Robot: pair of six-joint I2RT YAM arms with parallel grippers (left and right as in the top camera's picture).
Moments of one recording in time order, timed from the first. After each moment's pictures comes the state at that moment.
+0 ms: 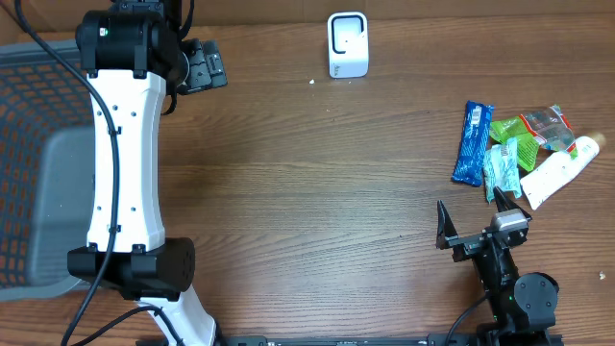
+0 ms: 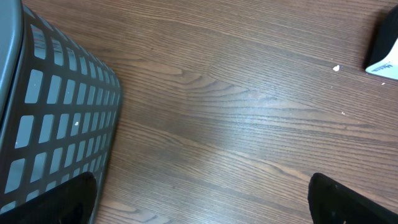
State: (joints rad) left arm -0.06 1.92 2.33 -1.55 -0.17 -0.33; right arm 0.10 0.01 0.02 -0.02 -0.12 0.00
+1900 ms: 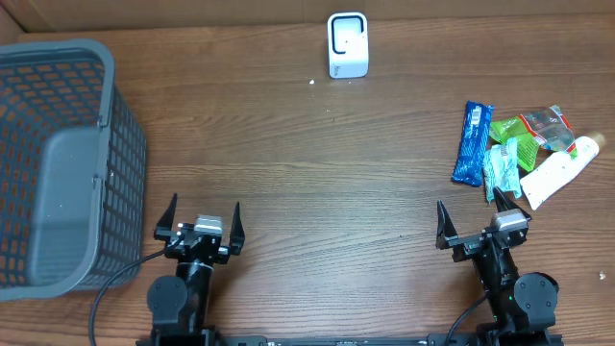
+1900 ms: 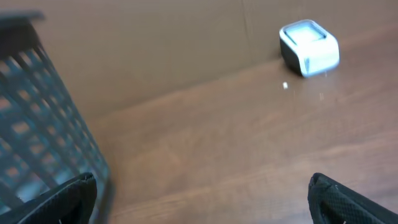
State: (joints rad) left arm 0.04 0.06 0.02 -0.06 0.08 0.30; right arm 0.10 0.01 0.02 -0.02 -0.12 -0.01
